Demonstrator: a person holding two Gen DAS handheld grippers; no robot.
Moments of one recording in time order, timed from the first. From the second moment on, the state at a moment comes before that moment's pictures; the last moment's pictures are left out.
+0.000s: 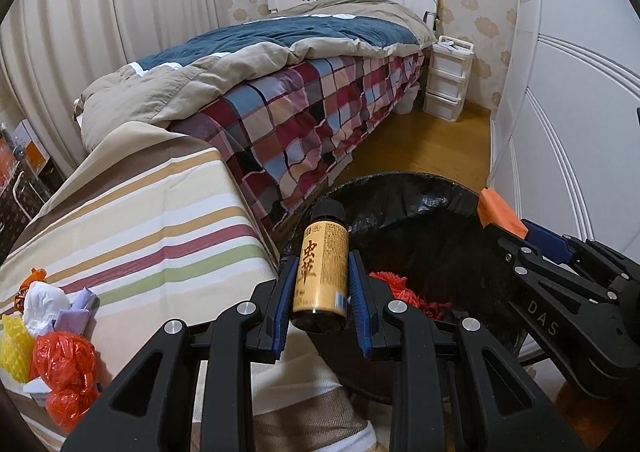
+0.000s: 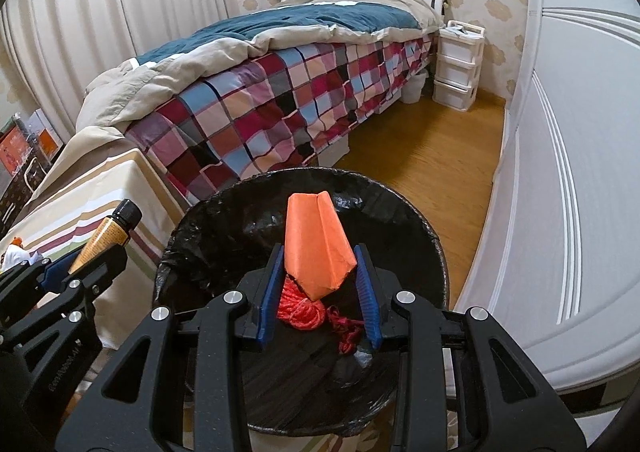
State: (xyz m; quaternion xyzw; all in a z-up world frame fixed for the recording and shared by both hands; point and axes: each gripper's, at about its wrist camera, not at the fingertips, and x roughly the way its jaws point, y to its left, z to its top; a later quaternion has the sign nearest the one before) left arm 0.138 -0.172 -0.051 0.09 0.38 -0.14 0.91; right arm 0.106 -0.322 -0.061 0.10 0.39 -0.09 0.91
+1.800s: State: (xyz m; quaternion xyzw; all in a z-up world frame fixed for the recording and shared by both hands) left arm 0.037 -0.002 -0.035 0.03 0.36 -0.02 0.93; right arm 0.030 -0.186 -0.041 0.07 0.39 0.00 0.92
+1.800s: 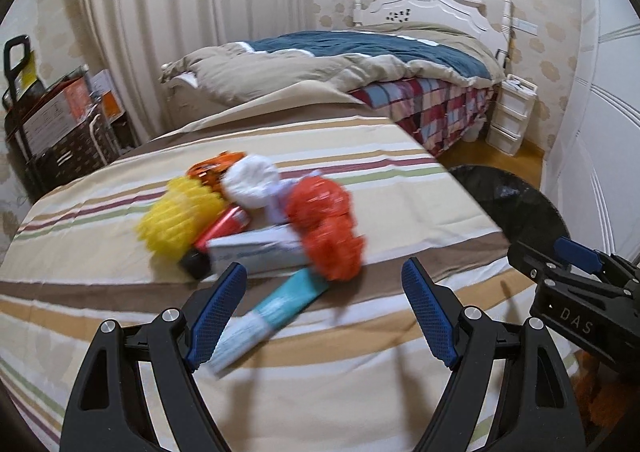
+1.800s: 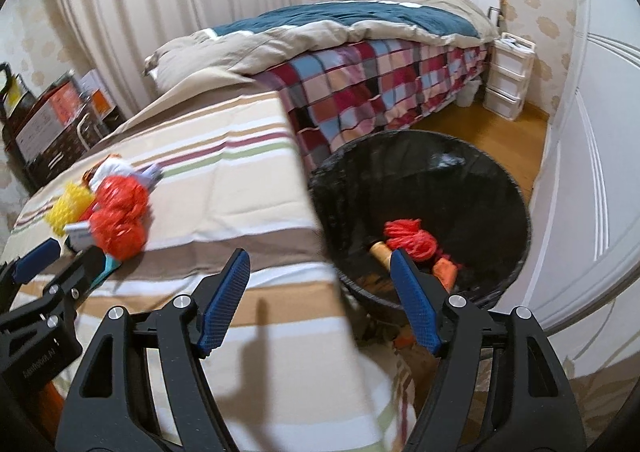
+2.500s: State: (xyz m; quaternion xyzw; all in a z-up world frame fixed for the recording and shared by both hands) left arm 0.038 0.041 -0.059 0.02 0.42 -0.01 0.91; right arm 0.028 -0.148 -0.046 0.03 0.41 0.02 0.91
